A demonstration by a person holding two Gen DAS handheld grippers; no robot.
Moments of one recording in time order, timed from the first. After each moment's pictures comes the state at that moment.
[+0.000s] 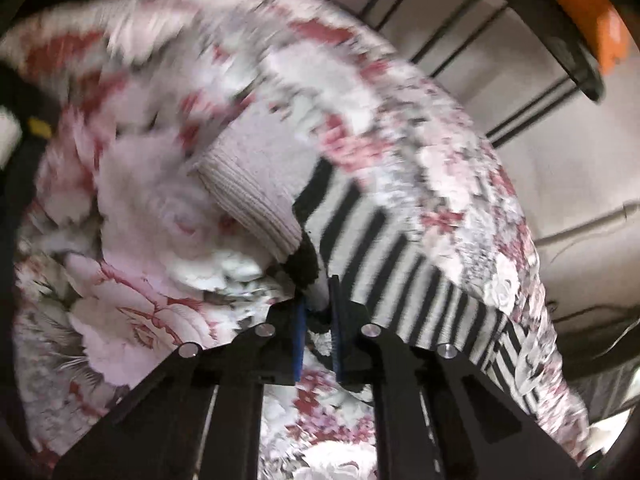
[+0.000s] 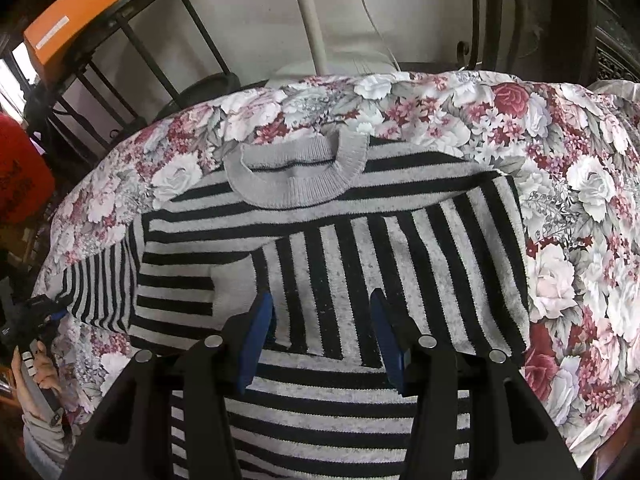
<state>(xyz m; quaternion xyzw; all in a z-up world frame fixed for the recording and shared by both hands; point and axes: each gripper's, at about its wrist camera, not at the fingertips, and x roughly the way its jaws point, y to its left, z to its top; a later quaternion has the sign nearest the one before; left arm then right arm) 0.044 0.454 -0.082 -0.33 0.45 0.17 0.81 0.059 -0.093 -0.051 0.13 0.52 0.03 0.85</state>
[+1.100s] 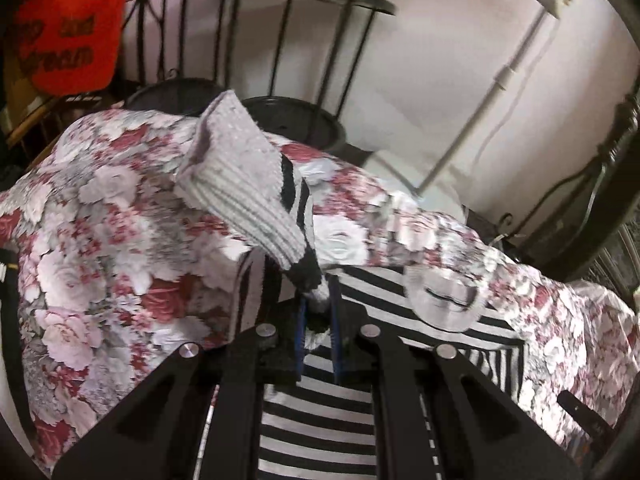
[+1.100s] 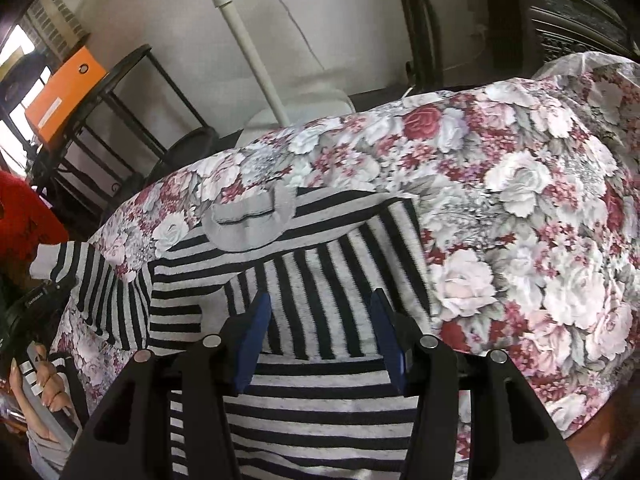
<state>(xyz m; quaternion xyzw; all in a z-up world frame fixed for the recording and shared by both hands) 0.061 0.237 0.031 -0.15 0.41 0.04 0.90 0.013 -0.191 -0.003 0.19 0.47 0.00 0.86</state>
